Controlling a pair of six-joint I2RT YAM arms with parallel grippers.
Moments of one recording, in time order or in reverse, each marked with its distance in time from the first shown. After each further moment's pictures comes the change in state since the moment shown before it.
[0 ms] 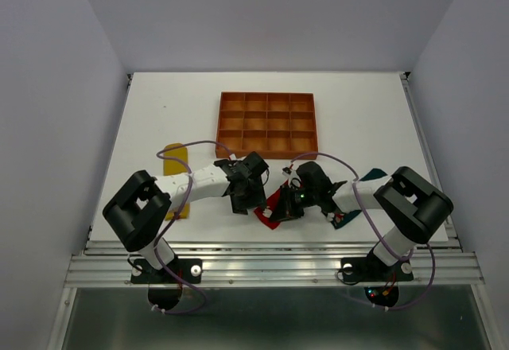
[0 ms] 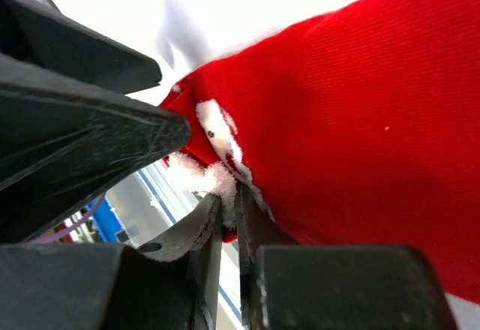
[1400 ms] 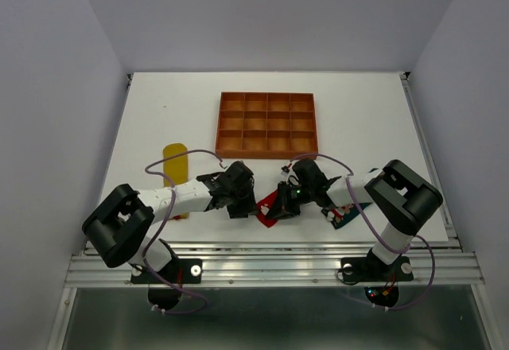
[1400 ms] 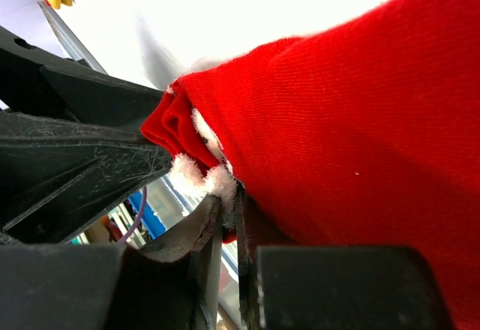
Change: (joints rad) left arm 0.033 -0.160 -0.246 0.259 0.050 0.018; right arm -0.013 0.090 0.071 -0.031 -0.032 0.136
